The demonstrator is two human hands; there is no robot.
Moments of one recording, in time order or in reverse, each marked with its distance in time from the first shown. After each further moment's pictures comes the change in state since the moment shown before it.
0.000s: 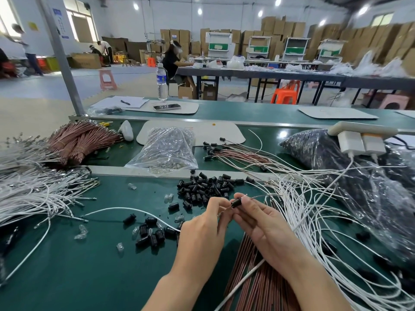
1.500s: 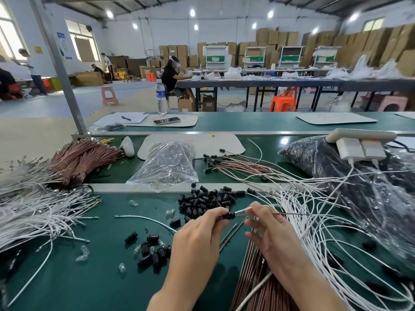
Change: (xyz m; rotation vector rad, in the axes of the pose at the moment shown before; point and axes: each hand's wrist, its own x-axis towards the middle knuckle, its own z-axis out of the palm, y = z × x) left_hand 0.011 -0.007 -0.015 0.062 0.124 0.125; right_hand -0.004 -0.007 0.002 -0.056 0.091 -0.134
